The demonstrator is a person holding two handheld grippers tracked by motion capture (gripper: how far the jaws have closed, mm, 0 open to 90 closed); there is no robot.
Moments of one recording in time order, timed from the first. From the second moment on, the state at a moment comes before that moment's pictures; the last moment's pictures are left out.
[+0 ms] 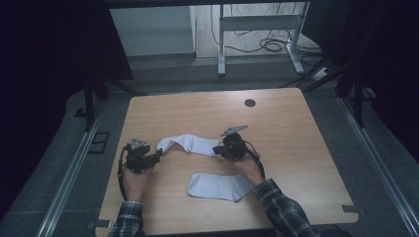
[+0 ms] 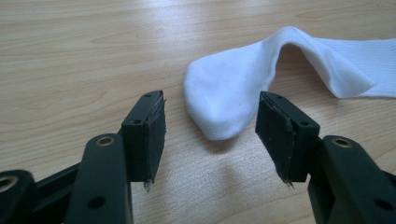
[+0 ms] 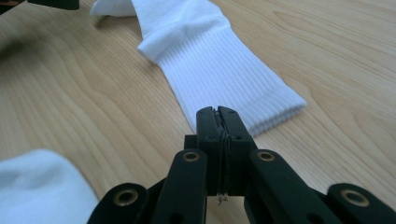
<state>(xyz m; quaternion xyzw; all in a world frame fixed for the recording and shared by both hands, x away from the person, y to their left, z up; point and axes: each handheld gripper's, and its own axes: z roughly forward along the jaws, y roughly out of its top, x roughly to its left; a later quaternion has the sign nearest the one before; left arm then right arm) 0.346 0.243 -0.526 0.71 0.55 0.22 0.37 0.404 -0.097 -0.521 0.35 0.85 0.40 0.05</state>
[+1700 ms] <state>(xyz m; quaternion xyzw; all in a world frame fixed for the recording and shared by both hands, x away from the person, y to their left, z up) 0.378 0.235 -0.545 0.74 0.55 0.22 0.33 0.416 -0.125 -0.533 0.38 0.84 0.36 0.10</state>
